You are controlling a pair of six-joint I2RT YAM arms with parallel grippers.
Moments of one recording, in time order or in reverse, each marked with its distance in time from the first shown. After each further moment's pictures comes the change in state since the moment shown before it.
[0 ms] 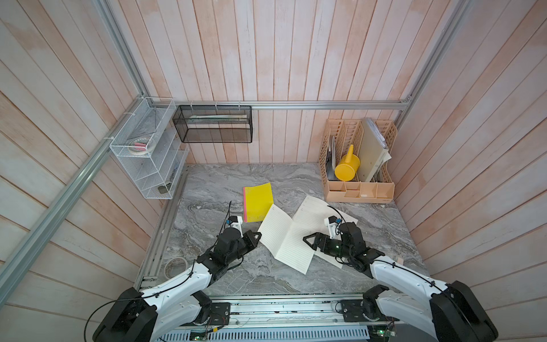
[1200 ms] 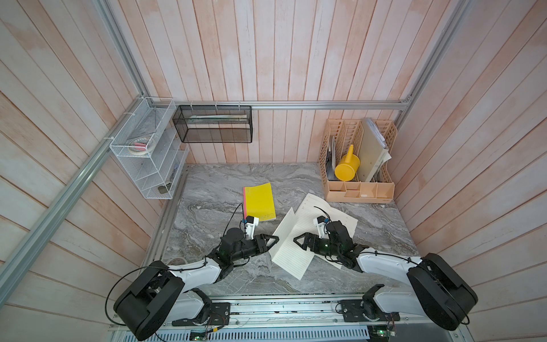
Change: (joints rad) left arm -0.014 0.254 -0.026 0.482 0.393 -0.008; right arm 0.090 0.206 0.037 0.159 0.042 0.037
